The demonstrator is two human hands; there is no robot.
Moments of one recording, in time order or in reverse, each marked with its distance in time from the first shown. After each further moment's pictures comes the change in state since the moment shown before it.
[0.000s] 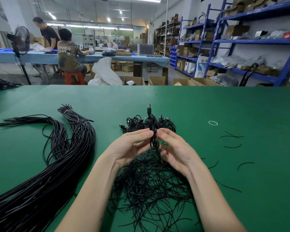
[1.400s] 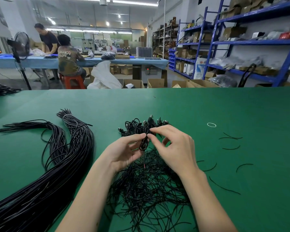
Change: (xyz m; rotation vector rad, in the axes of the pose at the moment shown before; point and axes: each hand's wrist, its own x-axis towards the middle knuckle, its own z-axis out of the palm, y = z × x) left_hand -0.001 0.004 -0.001 -0.042 0.136 -0.100; right_hand 0.001 0.002 -0.002 -1.314 0.382 -0.981
